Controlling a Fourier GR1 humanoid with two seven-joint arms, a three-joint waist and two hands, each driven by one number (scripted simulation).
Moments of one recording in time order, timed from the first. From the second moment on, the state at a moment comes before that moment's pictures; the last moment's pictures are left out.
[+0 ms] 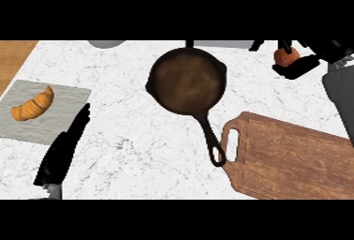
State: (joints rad) left arm 0.03 0.19 -0.03 -1.63 -0.20 -0.02 0.16; right arm -0.87 -0.53 0.07 -0.94 0.71 0.12 -0.29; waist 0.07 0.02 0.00
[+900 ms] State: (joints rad) left arm 0.03 0.19 -0.01 -1.60 -0.20 -0.03 0.13; right arm -1.27 -0.11 0.02 -0.39 0.70 0.02 -0.33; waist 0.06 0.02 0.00
